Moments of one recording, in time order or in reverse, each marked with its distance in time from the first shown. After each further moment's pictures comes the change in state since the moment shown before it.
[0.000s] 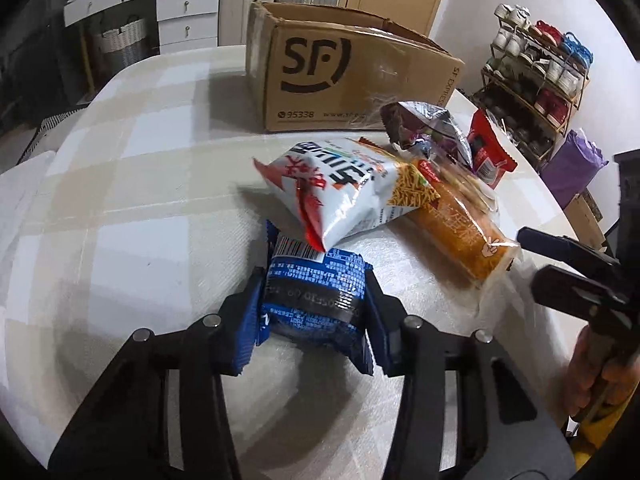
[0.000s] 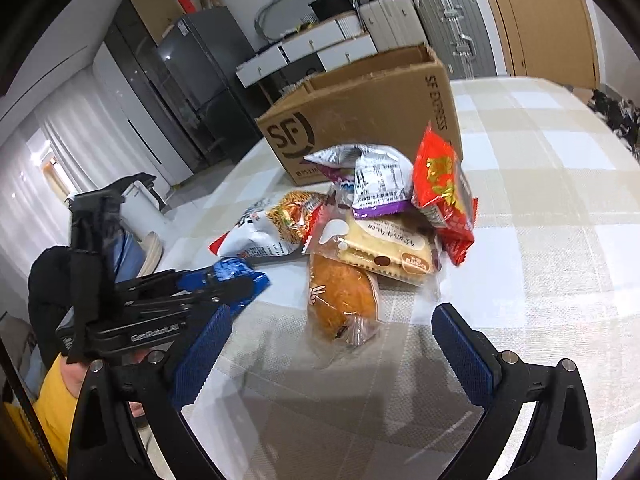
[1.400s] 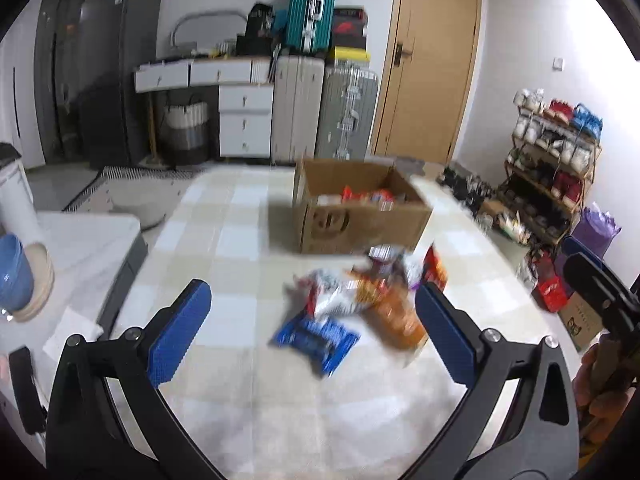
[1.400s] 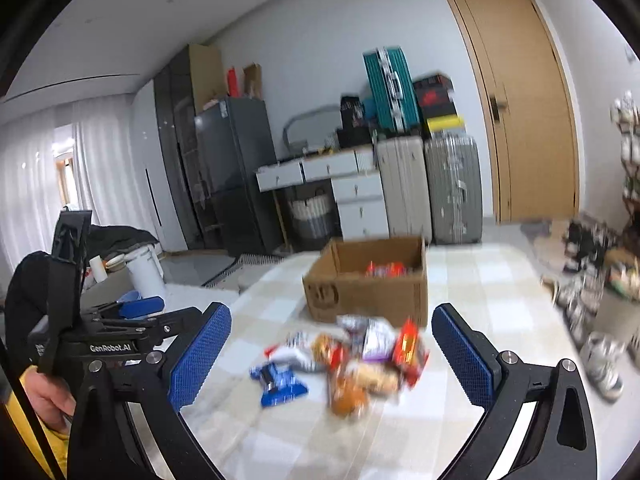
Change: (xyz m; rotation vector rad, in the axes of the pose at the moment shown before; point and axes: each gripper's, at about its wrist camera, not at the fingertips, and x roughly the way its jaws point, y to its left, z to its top) left arm -0.203 -0.052 -0.013 -0.079 -0.336 0.166; right arm -0.162 0.072 0.006 -0.201 -0.445 -0.087
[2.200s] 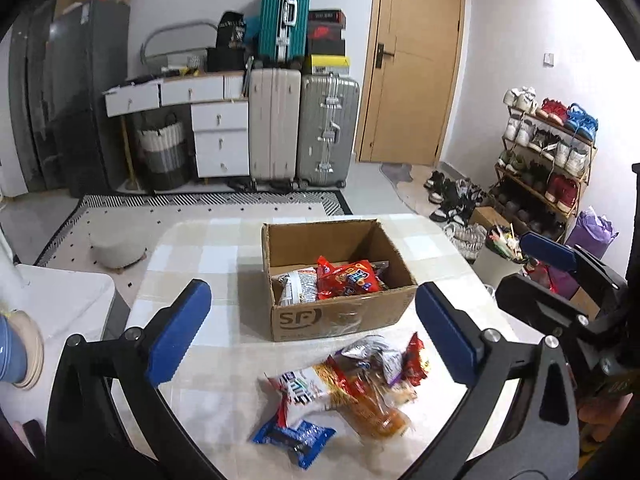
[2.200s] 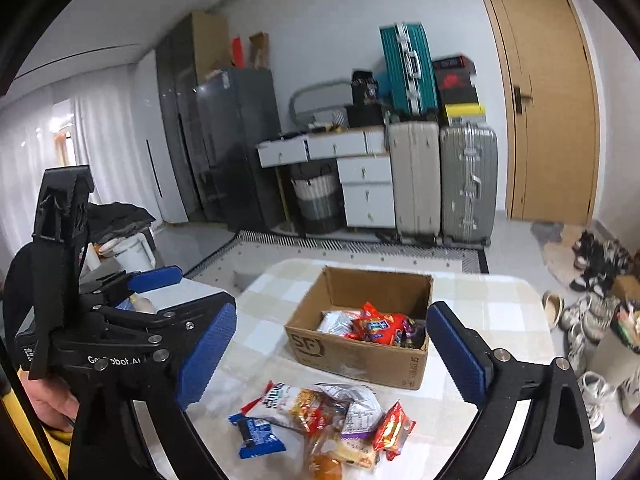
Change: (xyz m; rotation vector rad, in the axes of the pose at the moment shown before) left arm 0.062 -0.046 0.136 0.068 -0.044 -0.049; right arm 0.078 -0.010 0.118 -0.082 0.084 0.026
